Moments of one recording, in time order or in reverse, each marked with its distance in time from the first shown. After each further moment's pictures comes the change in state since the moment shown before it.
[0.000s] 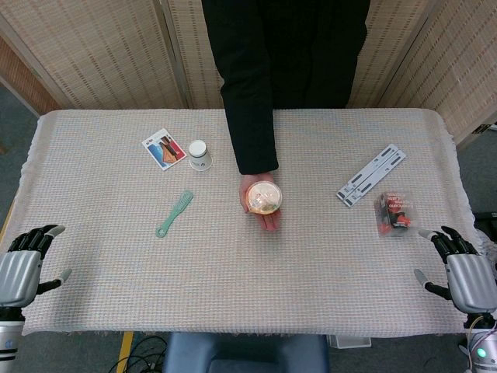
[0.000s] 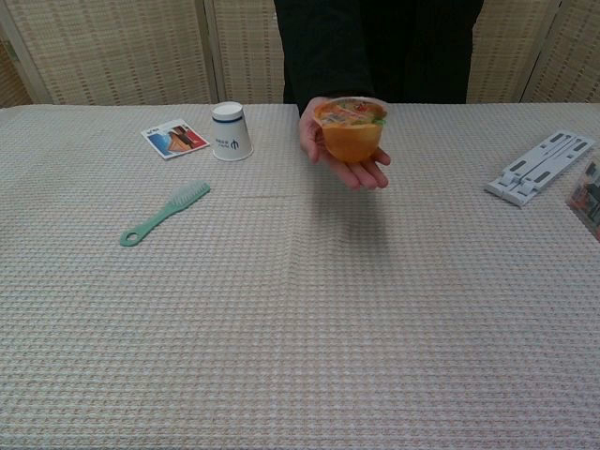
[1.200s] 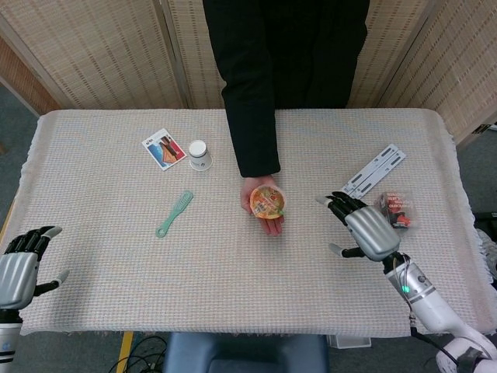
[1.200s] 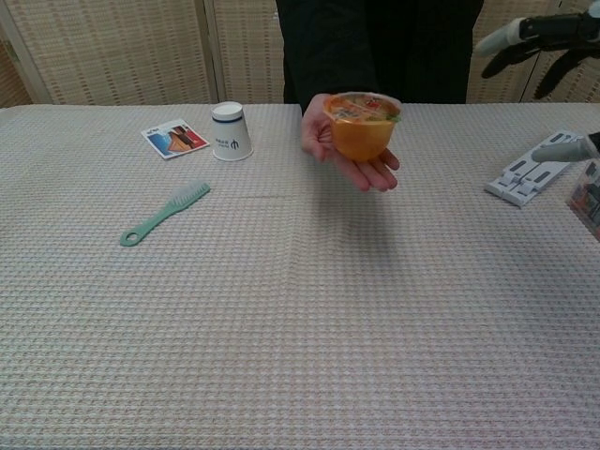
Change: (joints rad) left arm 0.014 -0.001 0.008 0.012 0.007 0.019 -0.020; right arm 0.449 -0.009 0.148 -0.092 0.007 -0.495 0.063
